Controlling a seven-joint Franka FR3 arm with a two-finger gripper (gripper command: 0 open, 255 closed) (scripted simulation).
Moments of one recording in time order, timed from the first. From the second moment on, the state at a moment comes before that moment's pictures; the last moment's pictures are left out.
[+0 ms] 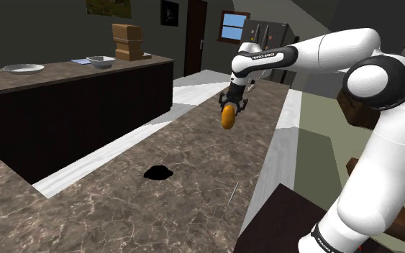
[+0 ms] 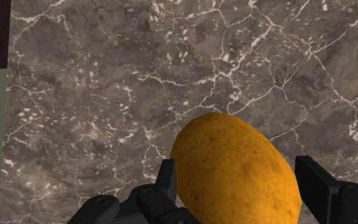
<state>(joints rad) -0.16 0.13 -0.11 -1.81 0.10 1.99 0.76</state>
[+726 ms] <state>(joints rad) -0.02 0.17 -0.01 -1.75 0.07 1.99 1.01</state>
